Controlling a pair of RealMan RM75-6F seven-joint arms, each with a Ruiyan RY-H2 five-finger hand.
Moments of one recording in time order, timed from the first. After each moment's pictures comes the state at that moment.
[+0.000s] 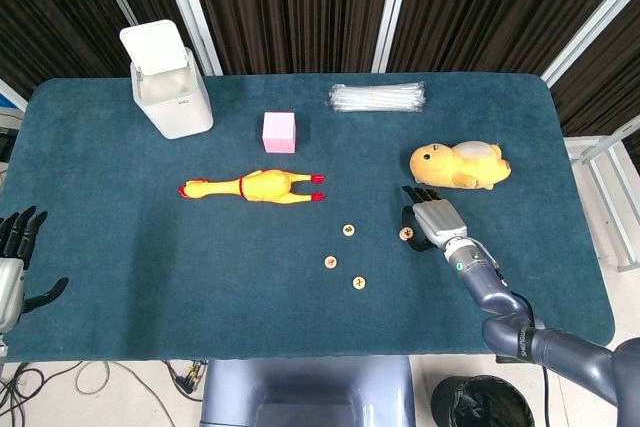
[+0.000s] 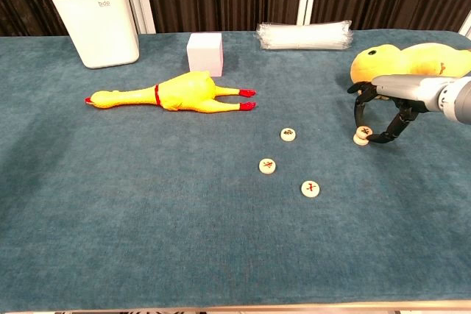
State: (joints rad) left arm -0.09 -1.14 -0.07 -1.62 1.47 1.51 0.10; right arm 0.75 -1.52 0.16 -1.19 -1.11 0.69 -0.08
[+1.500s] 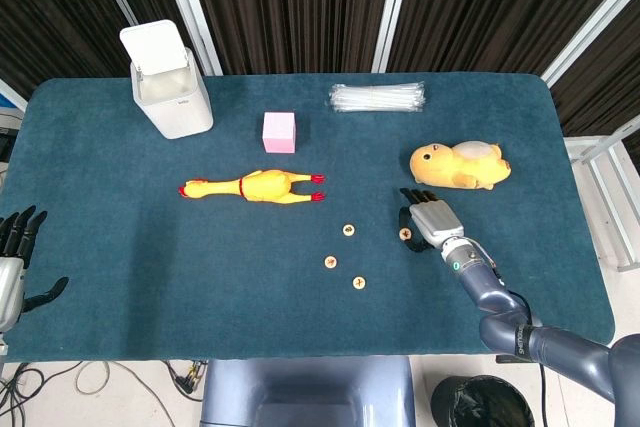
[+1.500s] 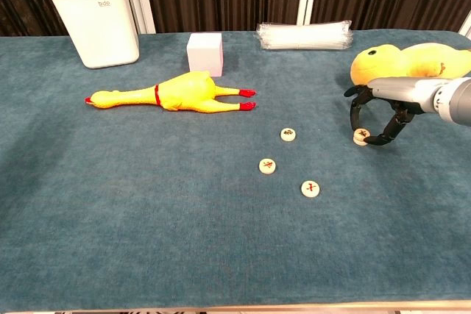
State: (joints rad) left arm -0.09 -1.14 -0.07 -1.62 1.46 1.51 0.10; right arm 0.77 -1.52 0.15 -1.19 -1.08 0.67 -0.10
